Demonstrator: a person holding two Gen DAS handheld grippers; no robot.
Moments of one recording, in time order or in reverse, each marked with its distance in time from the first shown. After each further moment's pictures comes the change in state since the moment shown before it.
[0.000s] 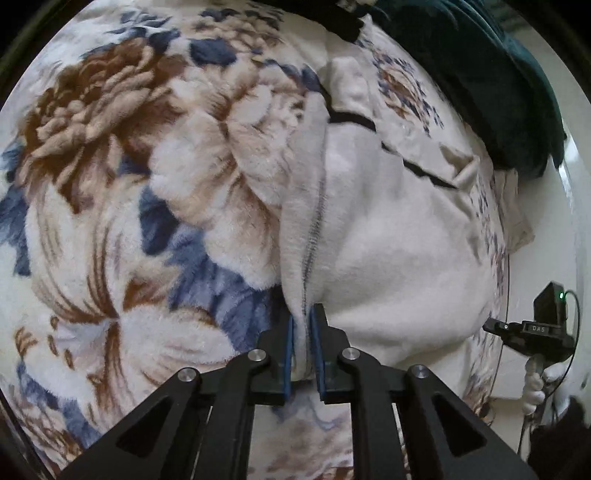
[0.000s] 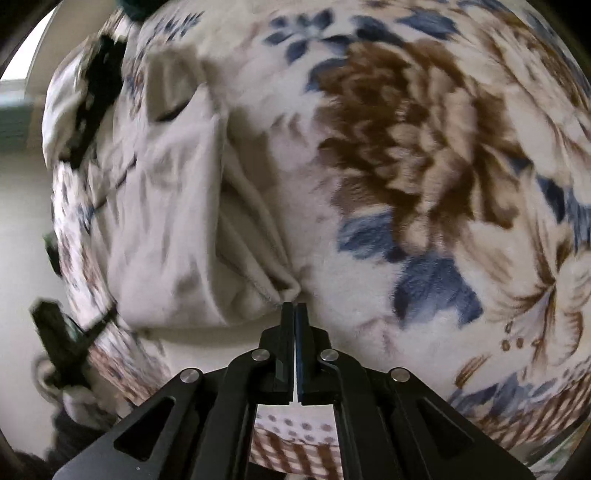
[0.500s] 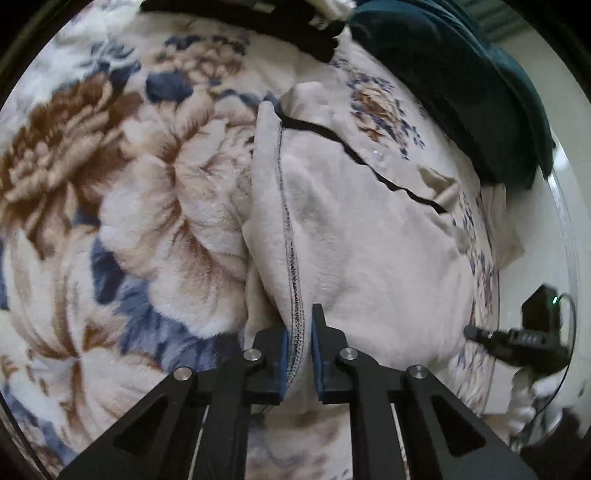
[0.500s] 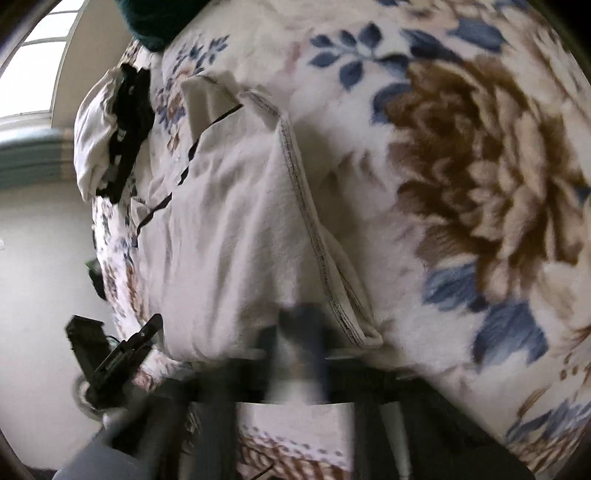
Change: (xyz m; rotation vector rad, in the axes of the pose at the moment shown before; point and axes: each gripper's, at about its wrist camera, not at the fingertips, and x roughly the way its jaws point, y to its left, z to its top) left arm -0.004 -0.031 0.005 0.059 -0.081 -0.034; right arm 0.014 0.030 0.019 0.000 -0.051 0.144
